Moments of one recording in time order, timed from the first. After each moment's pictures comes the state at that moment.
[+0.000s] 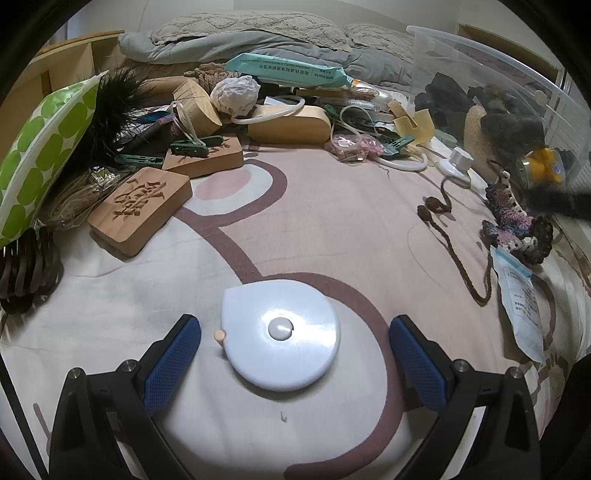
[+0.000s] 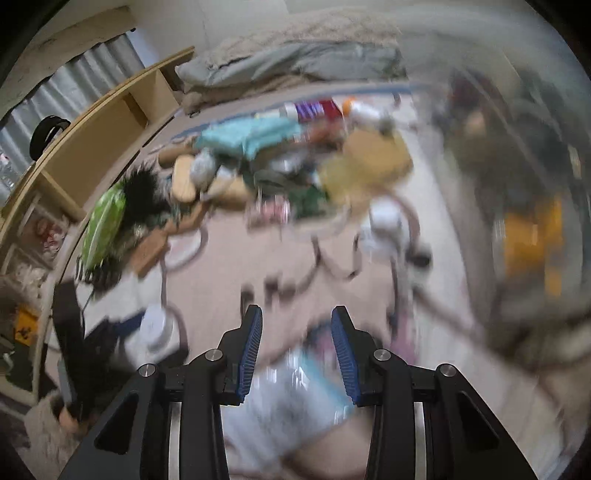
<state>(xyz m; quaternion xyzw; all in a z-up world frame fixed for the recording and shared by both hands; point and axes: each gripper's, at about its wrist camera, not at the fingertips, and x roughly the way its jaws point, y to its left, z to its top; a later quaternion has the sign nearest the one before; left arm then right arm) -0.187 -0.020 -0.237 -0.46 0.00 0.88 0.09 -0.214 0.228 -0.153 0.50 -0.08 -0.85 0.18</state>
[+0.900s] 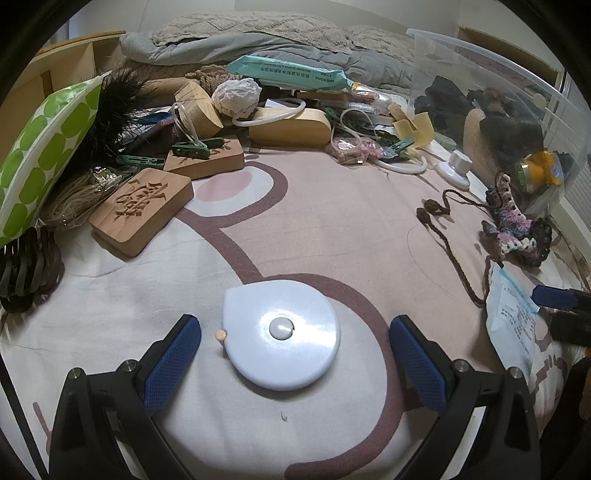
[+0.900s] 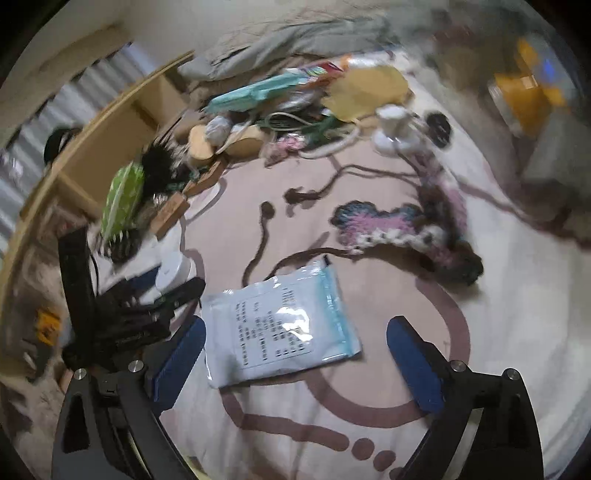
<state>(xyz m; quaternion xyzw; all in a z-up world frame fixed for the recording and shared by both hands) -0.186 -0.021 -0.235 -0.45 0.00 0.89 0.09 -0.161 0.211 -0.192 0.49 -0.12 -0.84 0.20</state>
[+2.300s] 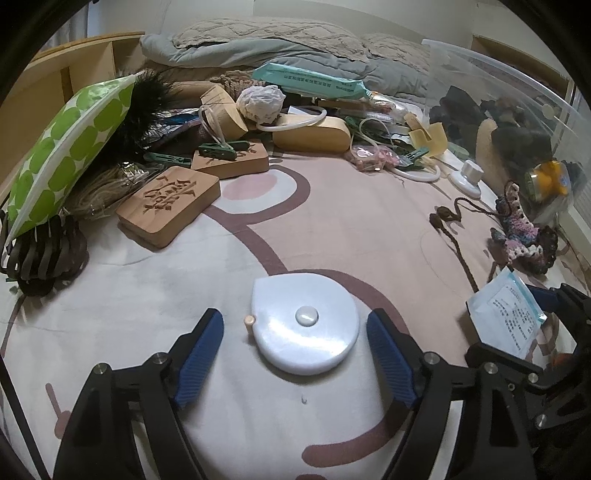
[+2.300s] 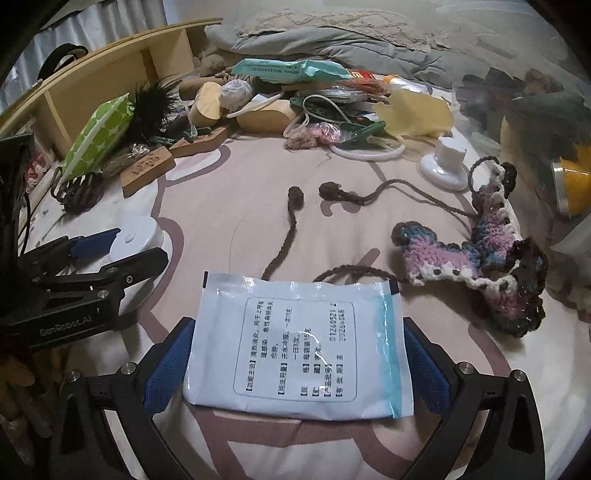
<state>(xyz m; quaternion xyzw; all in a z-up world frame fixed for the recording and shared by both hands) -0.177 -0.031 -0.231 -0.44 -0.01 0.89 0.06 -0.172 0.147 -0.214 0.47 0.02 -0.87 0.16</state>
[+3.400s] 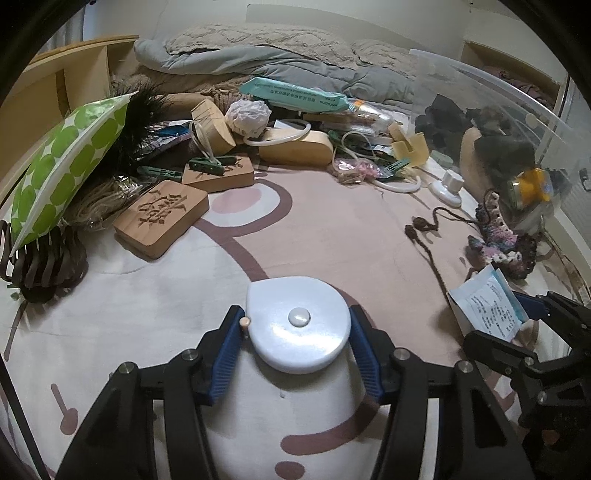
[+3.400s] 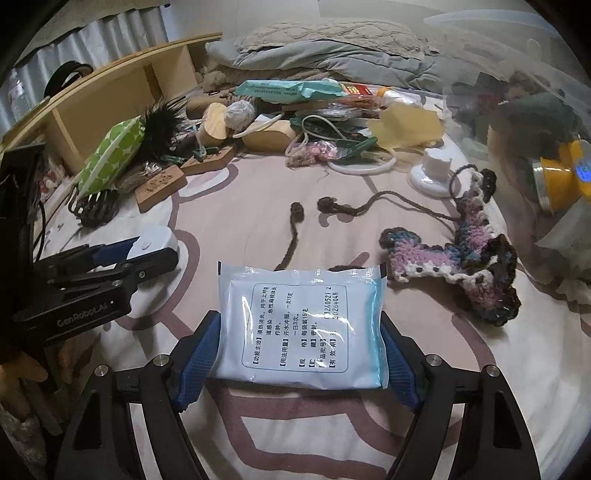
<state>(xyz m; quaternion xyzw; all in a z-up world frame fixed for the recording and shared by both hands) -0.171 -0.029 -0.213 -0.43 -0.02 0.90 0.08 -0.160 0.161 -0.198 0.45 -0.01 -0.88 0.17</state>
